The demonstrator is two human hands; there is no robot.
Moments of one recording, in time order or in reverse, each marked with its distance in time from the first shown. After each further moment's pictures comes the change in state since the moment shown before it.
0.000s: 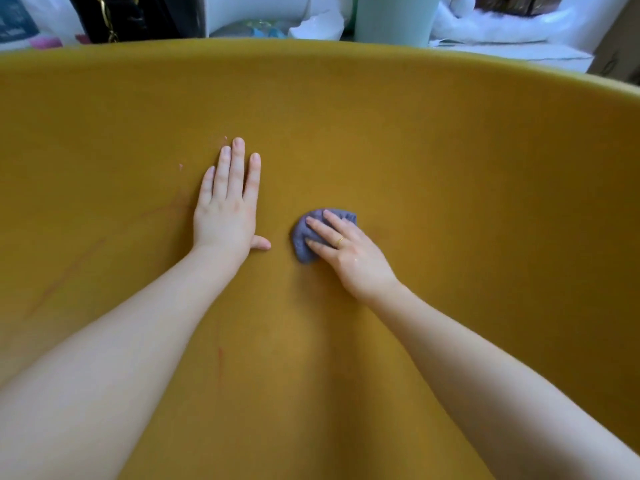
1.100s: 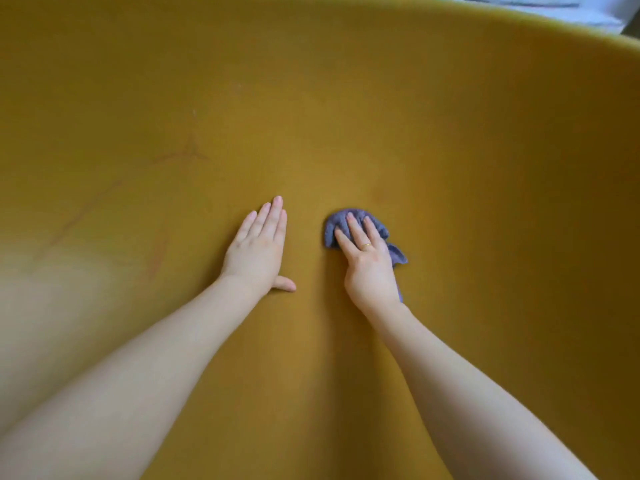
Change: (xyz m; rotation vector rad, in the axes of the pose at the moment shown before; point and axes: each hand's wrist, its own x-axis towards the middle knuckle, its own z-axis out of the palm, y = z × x) left_hand -0.084 0.038 0.027 -0.149 -0.304 0.164; right_hand -0.062 -0.044 0.004 0.235 -0.074 0.458
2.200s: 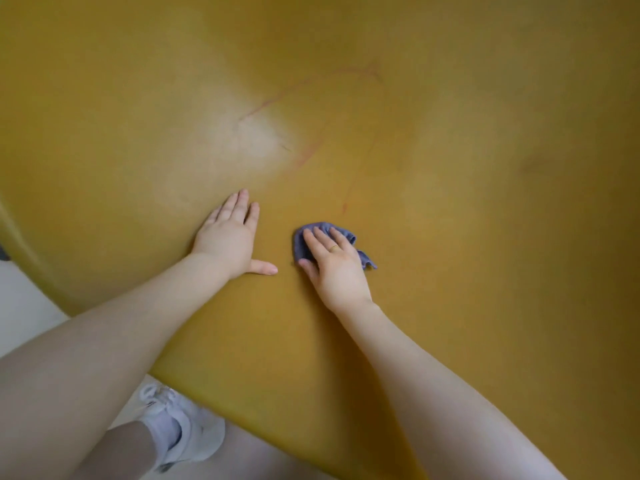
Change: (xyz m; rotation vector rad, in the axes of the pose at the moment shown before) left_hand -0.197 -0.076 0.052 -0.105 -0.323 -0.534; right_hand -0.102 -0.151 0.046 0.275 -0.374 -0.408
